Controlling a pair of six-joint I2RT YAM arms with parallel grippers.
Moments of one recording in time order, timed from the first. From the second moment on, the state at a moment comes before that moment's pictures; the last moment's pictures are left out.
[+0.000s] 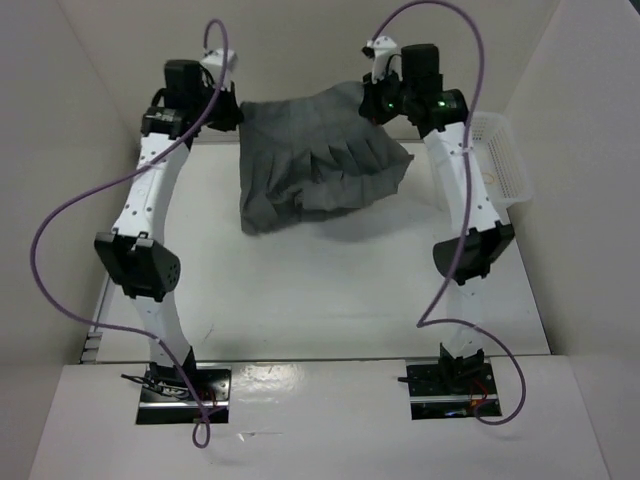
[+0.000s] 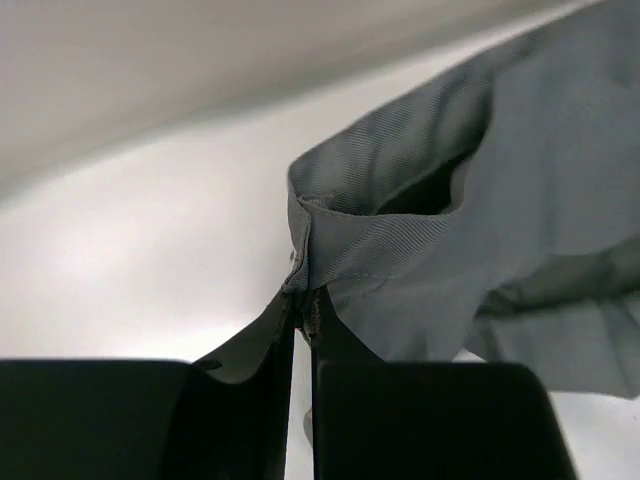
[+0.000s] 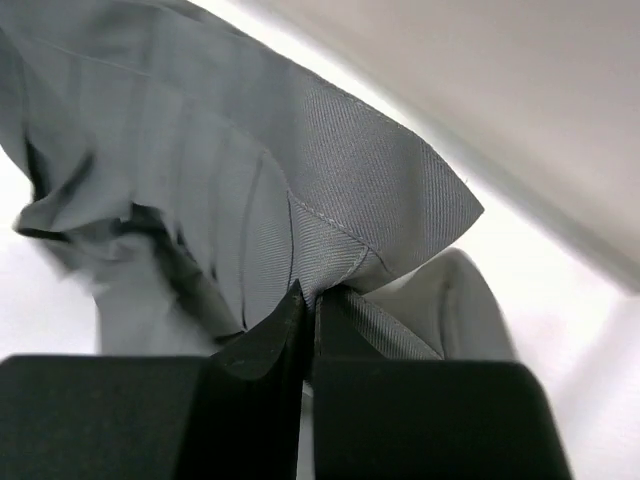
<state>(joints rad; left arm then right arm) -0.11 2.01 2.16 -0.70 0.28 0.03 0.29 2.19 2.61 -0.94 -0.32 -0.19</state>
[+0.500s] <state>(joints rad) -0.10 1.51 1.99 -0.77 0.46 0.13 0.30 1.54 1.95 -0.82 -0.30 -0.28</state>
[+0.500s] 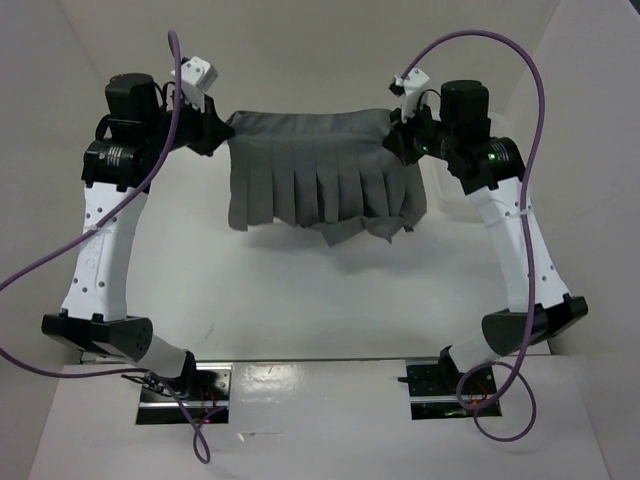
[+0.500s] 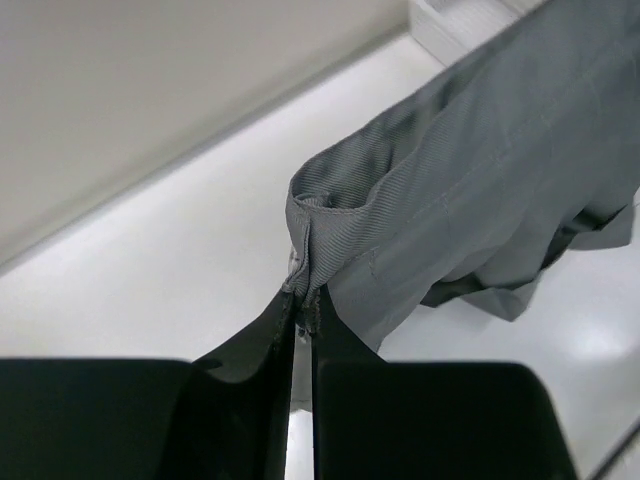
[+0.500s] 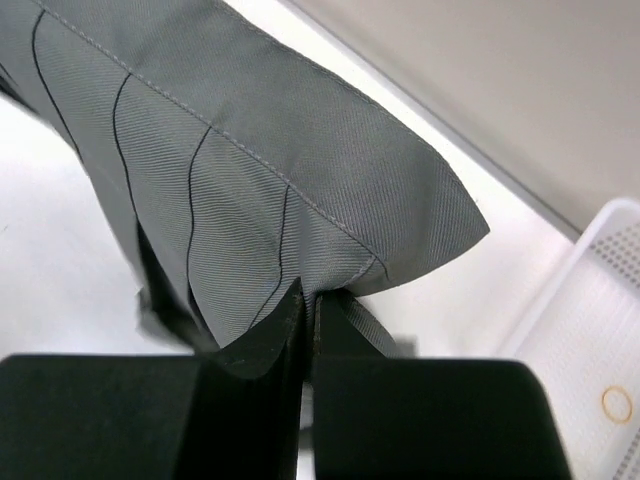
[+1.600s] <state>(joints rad) -0.22 1.51 2.12 -1.00 0.53 0.27 0.15 1.40 1.87 -0.91 -0.56 -0.38</state>
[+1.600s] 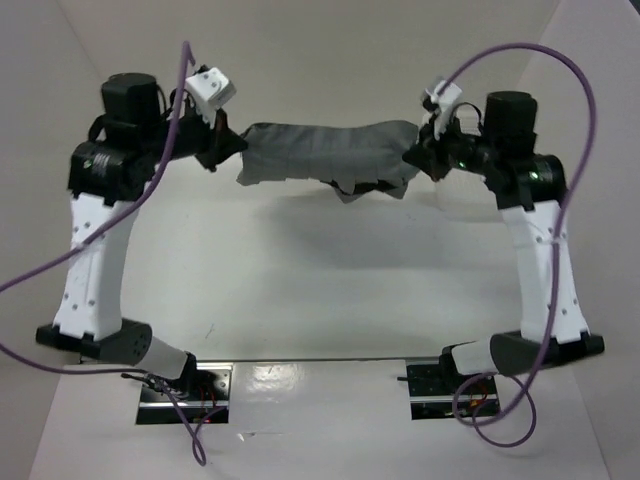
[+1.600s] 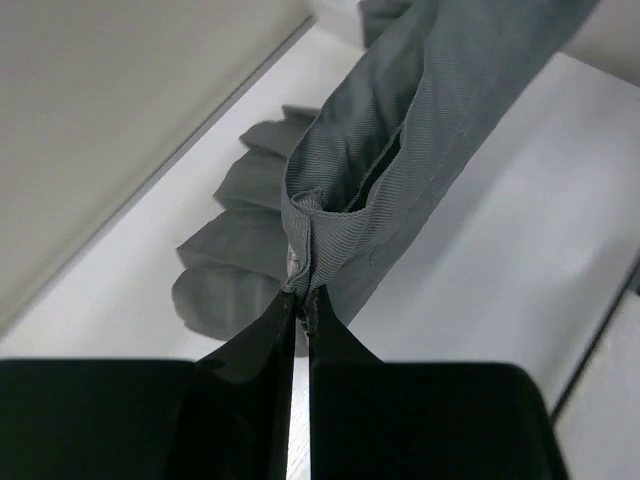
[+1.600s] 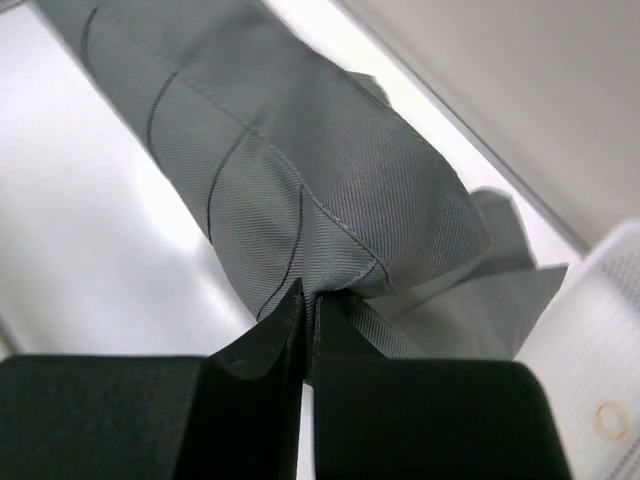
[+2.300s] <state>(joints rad) -0.31 1.71 2.02 -1.12 0.33 0.31 0.26 1.57 1.84 -0.96 -0.33 -0.33</state>
